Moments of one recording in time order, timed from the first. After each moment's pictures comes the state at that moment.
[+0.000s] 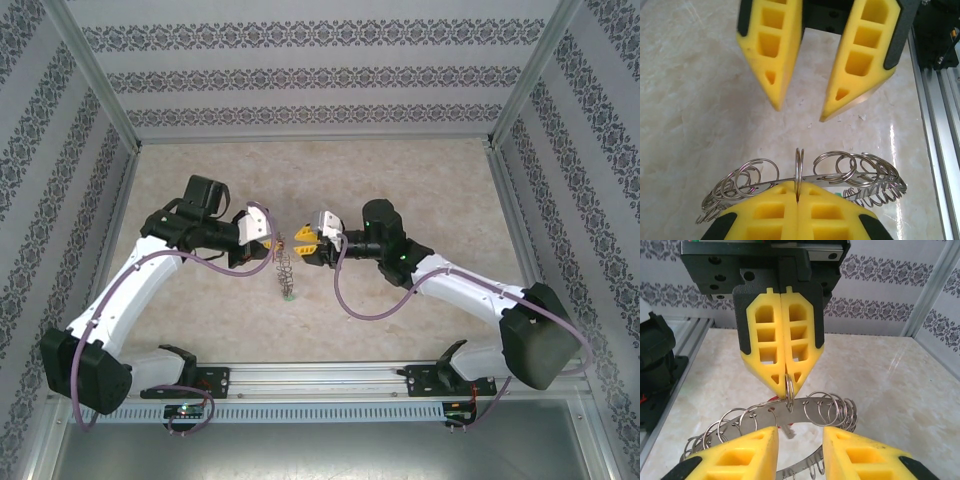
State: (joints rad) left arm -0.32 1.23 1.15 -0.88 0.74 0.90; right arm 0.69 1.35 0.82 0.28 -0.72 -0.30
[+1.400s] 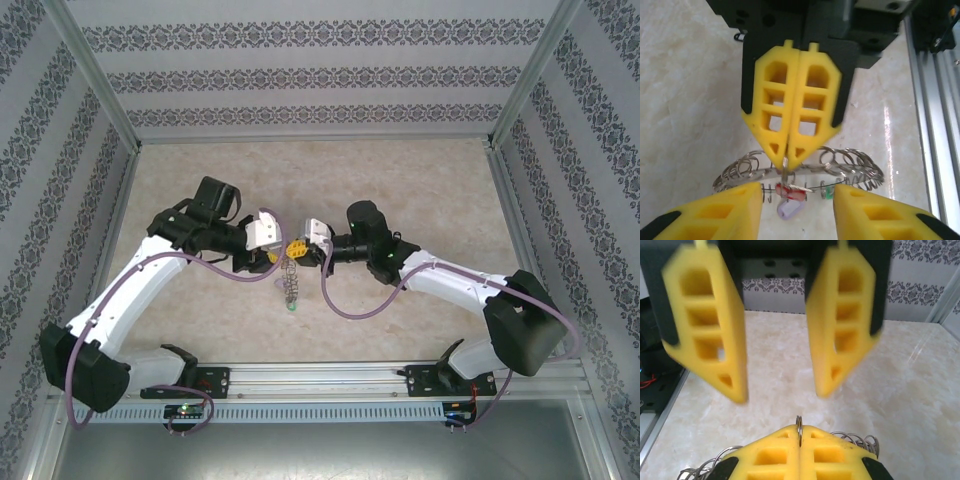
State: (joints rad) left arm -0.37 1.22 1.16 -0.92 0.68 0.86; right arm 0.71 1.44 0.82 0.30 -0.73 -0.32
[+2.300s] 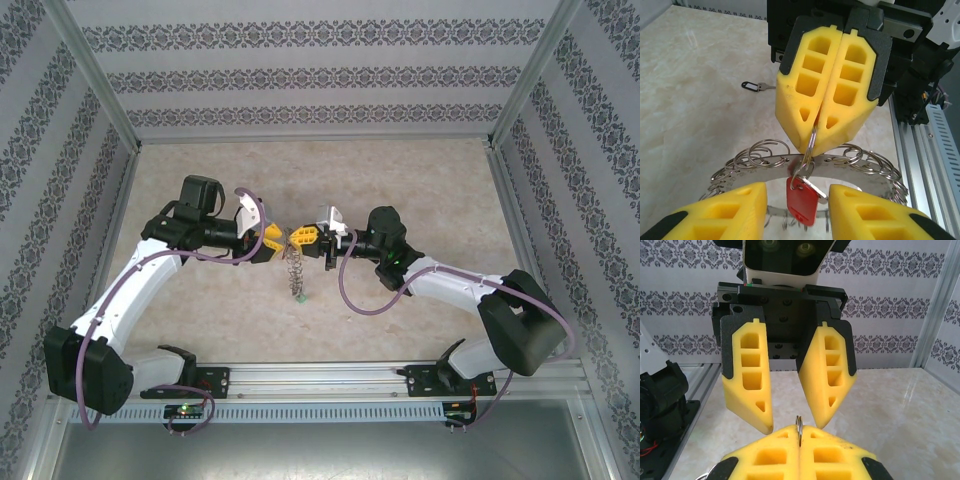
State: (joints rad) left arm -0.26 1.22 1.05 -0.67 0.95 0.66; right arm 0.68 1.44 0.71 0.74 -0.79 -0.03
